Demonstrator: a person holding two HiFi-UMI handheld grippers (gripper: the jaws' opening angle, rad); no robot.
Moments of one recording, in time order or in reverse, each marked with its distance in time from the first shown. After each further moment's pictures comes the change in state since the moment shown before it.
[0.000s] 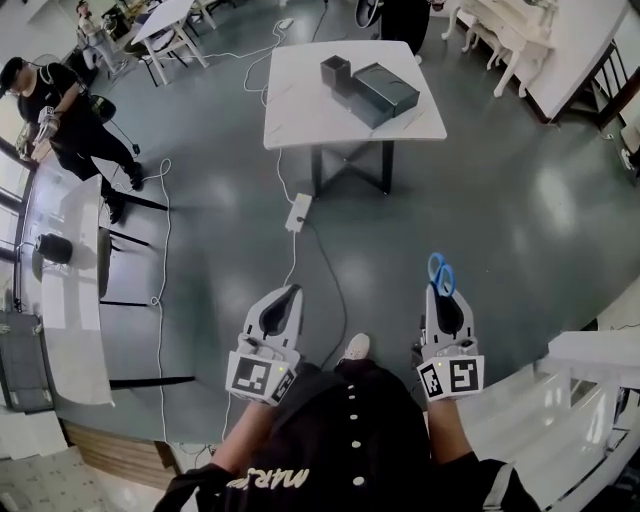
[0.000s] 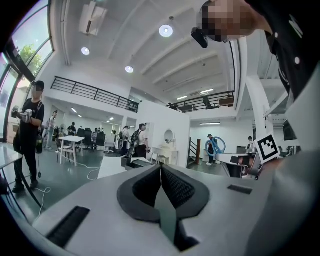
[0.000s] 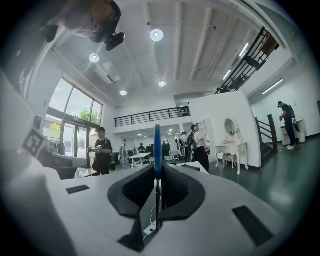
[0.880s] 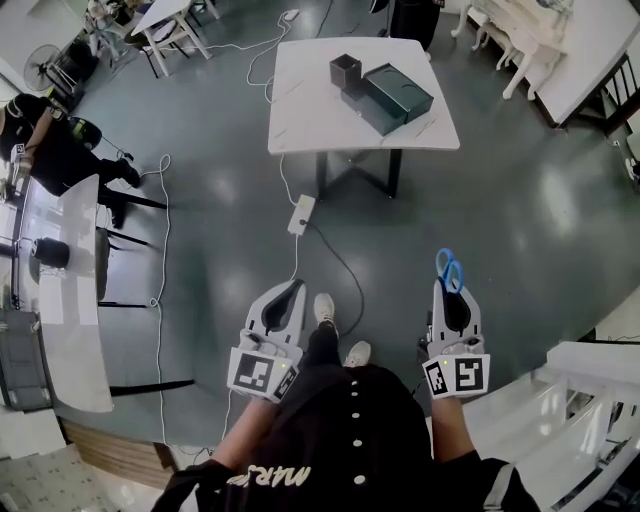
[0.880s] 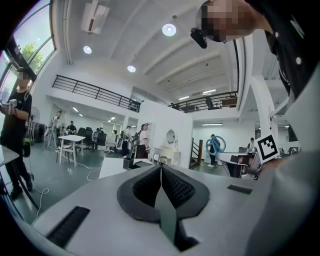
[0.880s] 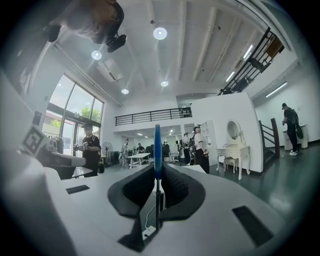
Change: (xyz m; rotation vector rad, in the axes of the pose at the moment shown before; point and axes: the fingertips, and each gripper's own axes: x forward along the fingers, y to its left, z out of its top) left arm 0.067 0.057 0.000 -0.010 0.001 0.006; right arm 0.087 -0.018 -0.007 -0.031 0.001 -0.002
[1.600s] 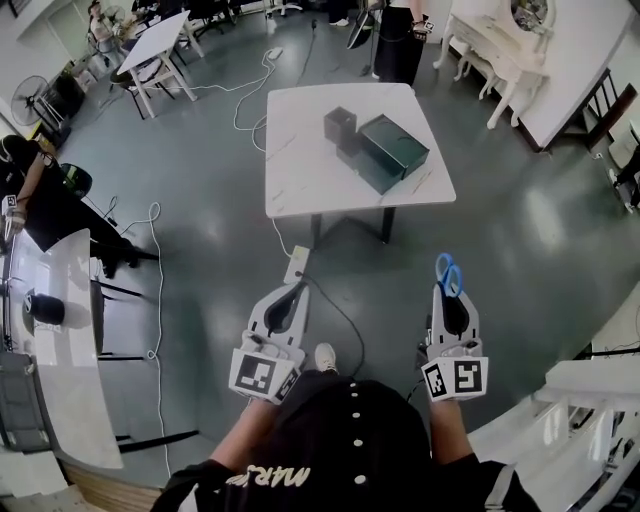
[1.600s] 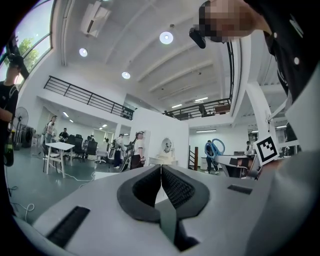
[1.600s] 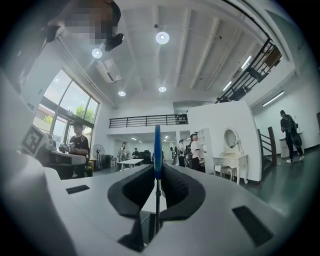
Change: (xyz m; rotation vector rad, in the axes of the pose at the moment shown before) left arm 0.112 0.099 0.069 0.036 -0.103 -0.094; right arm 0.141 -0.006 0.042 -0.041 -0.079 -0.075
